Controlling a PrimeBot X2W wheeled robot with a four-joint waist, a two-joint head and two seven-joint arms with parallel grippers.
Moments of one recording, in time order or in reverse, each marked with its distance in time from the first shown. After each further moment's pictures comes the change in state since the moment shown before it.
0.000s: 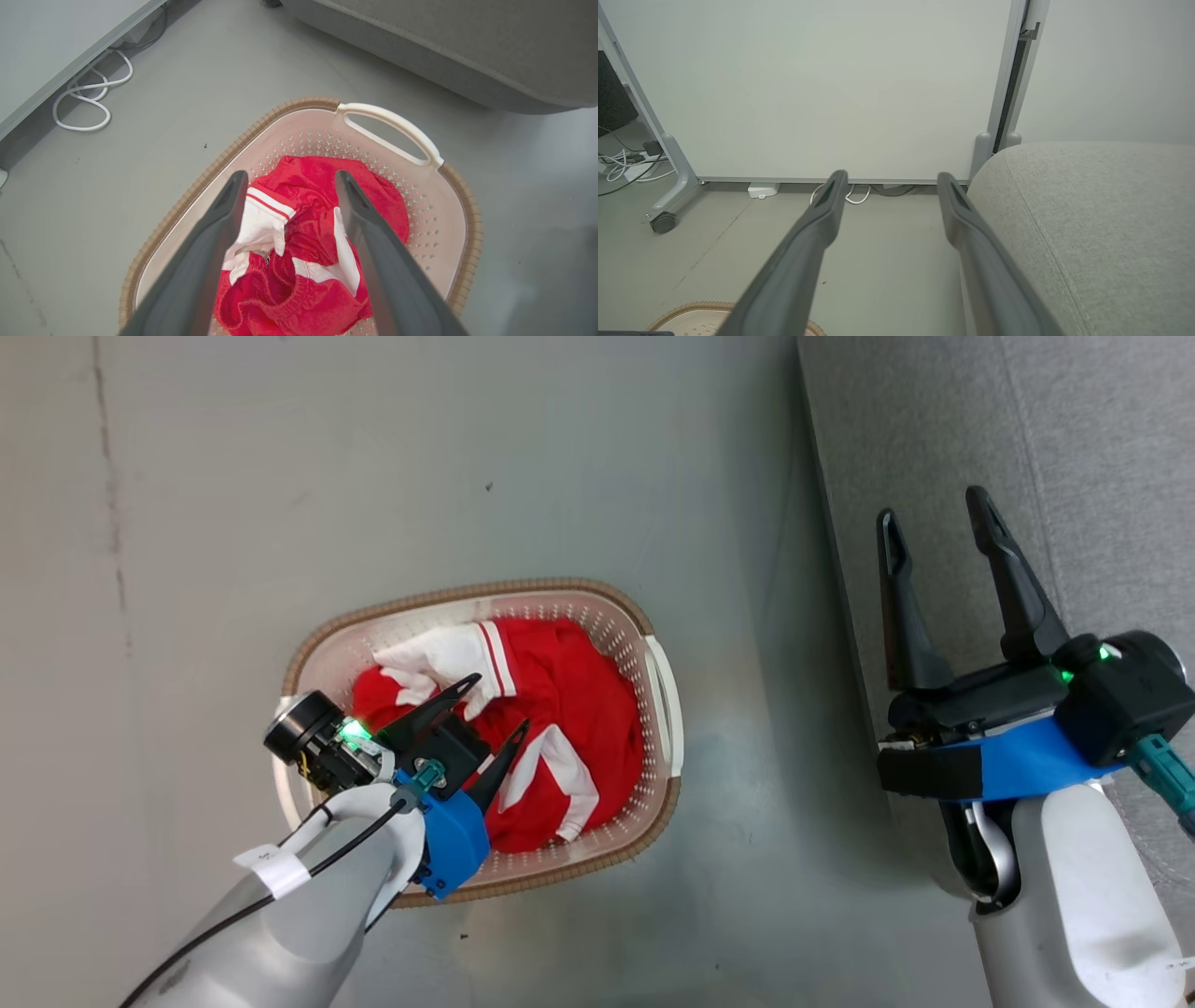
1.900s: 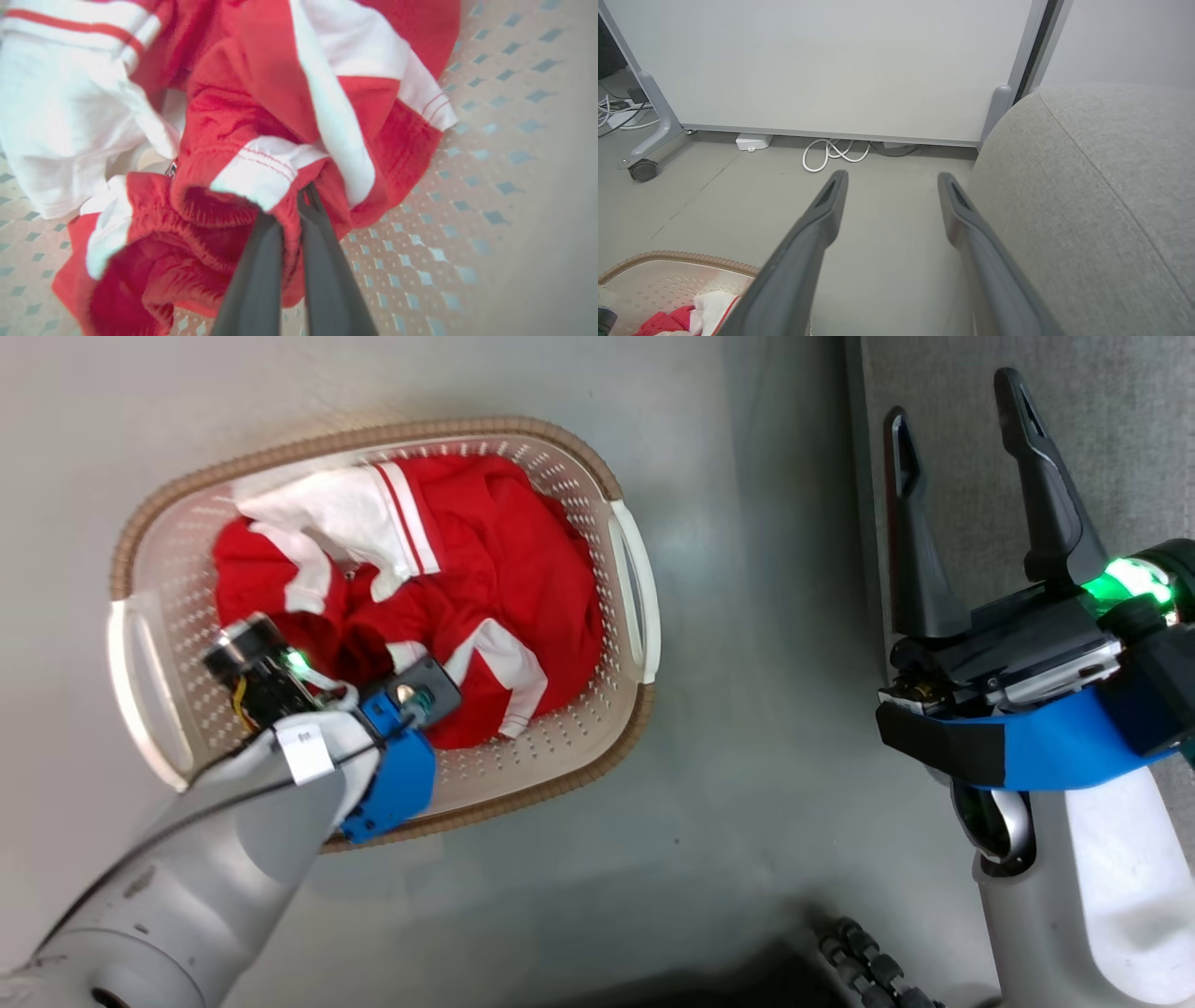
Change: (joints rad) left arm -0.265 0.027 -0.387 0.247 -0.096 0.000 0.206; right arm -0.085 0.000 0.046 -0.167 -0.025 0.001 0.000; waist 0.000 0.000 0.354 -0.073
